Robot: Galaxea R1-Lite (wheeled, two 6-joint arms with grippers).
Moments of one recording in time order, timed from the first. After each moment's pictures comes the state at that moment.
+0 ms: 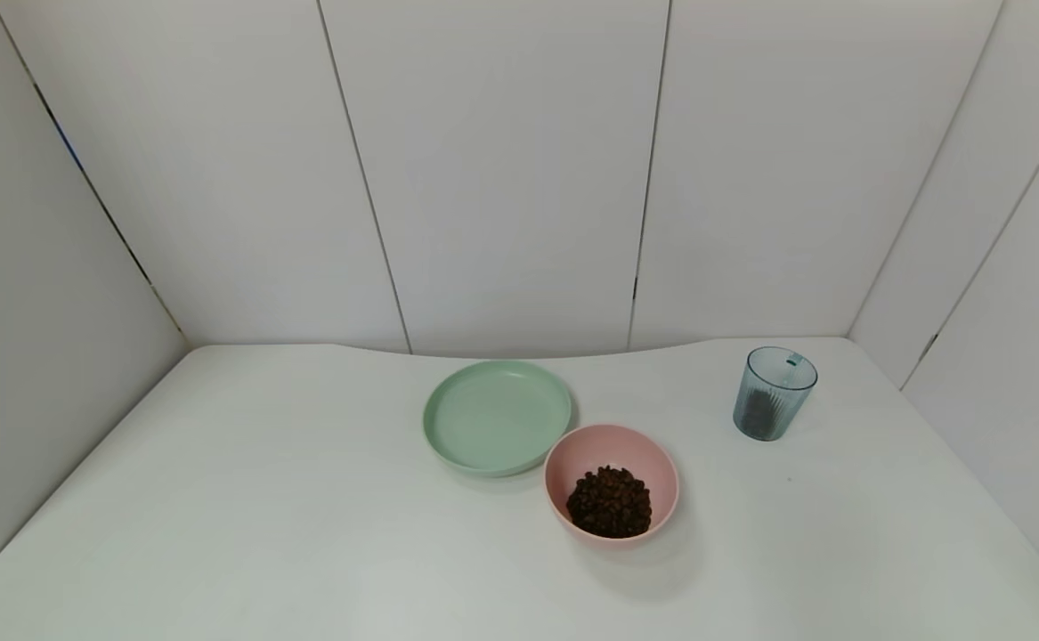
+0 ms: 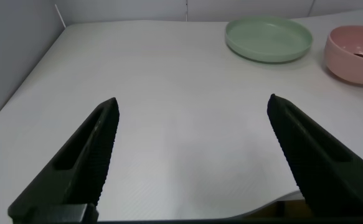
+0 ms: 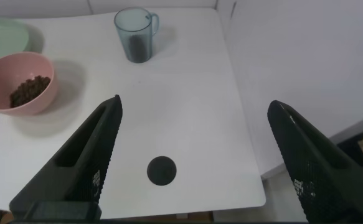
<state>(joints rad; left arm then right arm) 0.00 0.00 0.00 0.00 0.00 0.00 0.02 0.59 -0.78 0.45 -0.11 0.02</state>
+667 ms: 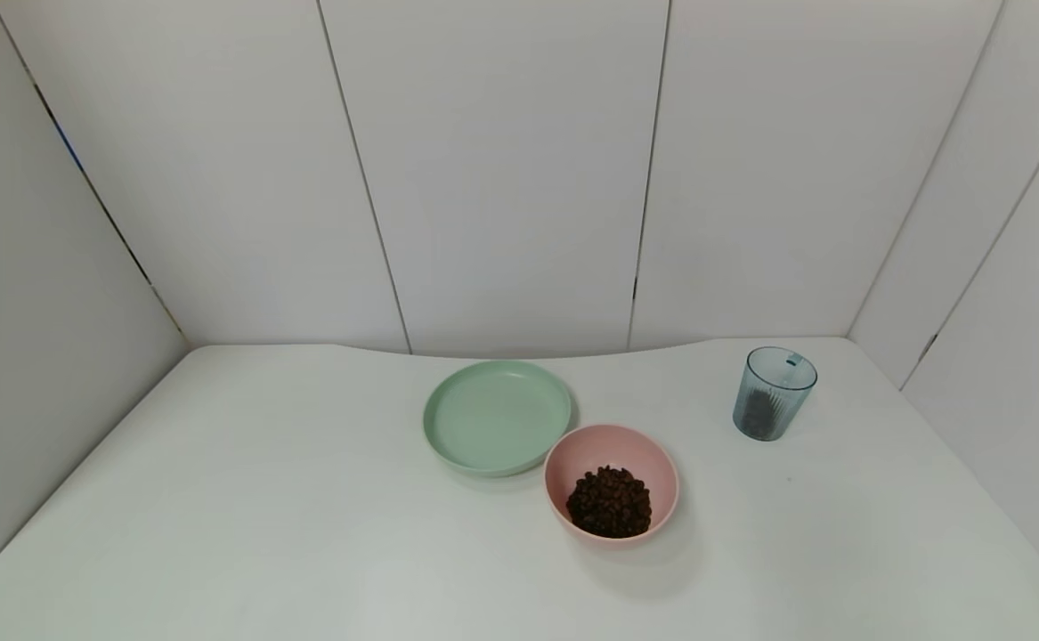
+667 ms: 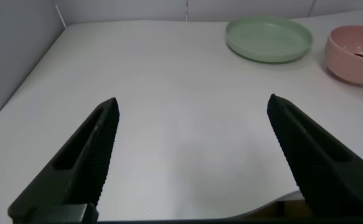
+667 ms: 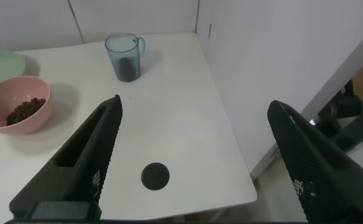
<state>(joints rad) 0.00 0.00 0.00 0.00 0.00 0.00 -0.09 0.39 -0.76 0.49 -0.08 0.02</state>
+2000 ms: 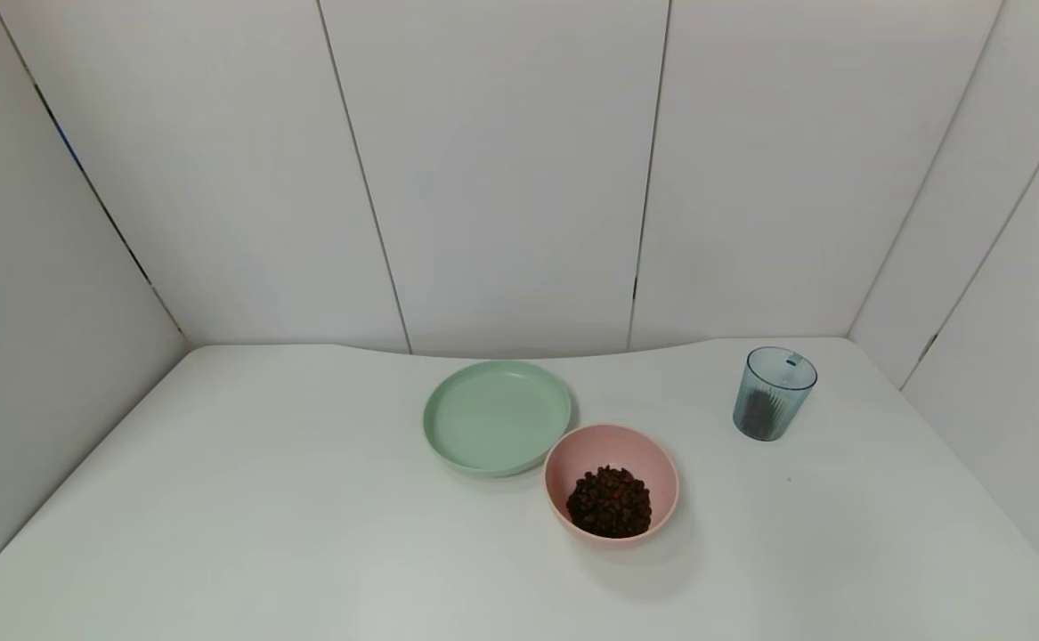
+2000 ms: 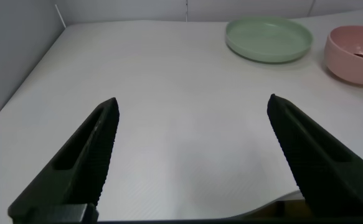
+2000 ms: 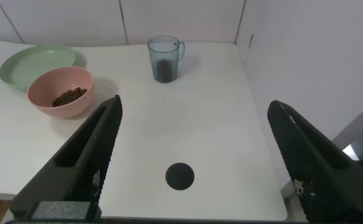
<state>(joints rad) 0.00 0.00 0.00 0.00 0.00 0.00 -0.02 0.27 -0.66 0.44 0.04 0.01</state>
